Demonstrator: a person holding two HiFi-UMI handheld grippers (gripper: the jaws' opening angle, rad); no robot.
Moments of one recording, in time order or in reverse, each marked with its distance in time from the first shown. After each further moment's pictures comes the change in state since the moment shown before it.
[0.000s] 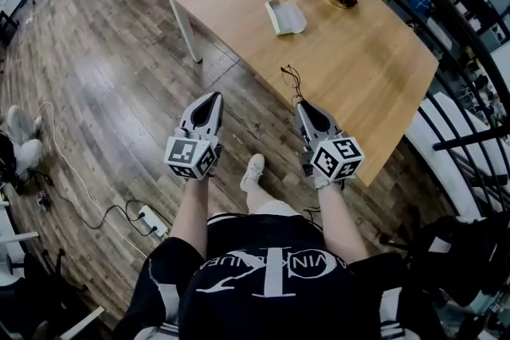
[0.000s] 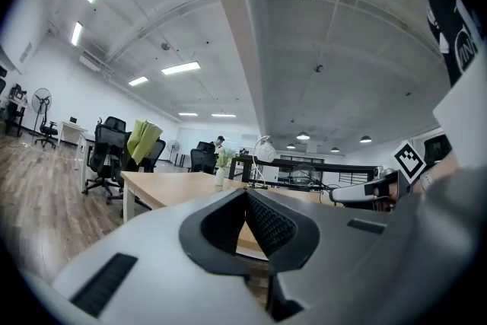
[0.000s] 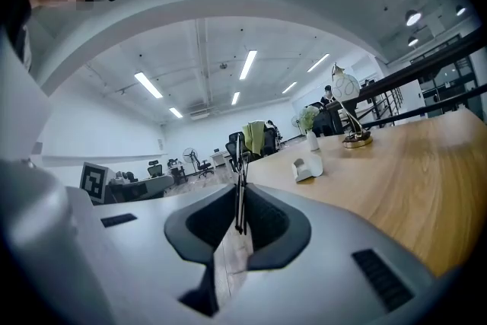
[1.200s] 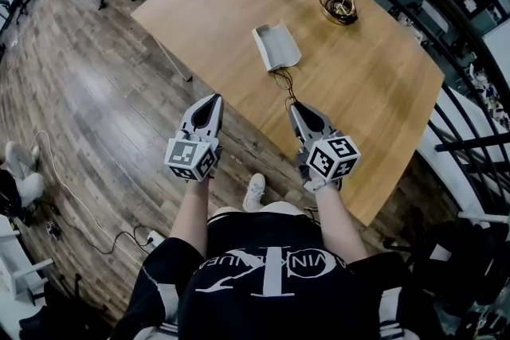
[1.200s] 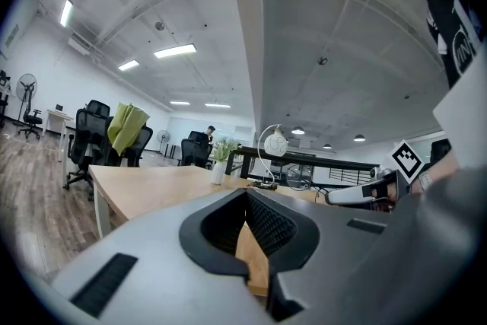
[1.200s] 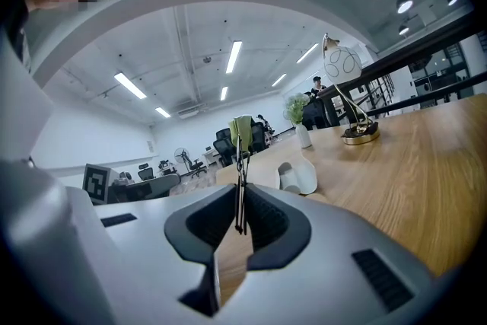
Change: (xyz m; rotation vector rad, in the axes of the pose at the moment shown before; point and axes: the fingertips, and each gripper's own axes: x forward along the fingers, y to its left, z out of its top) left arm 0.177 0.070 -0.004 -0.024 0.061 -0.079; right arm 0.138 -0.098 0.035 0.065 0.050 -0.050
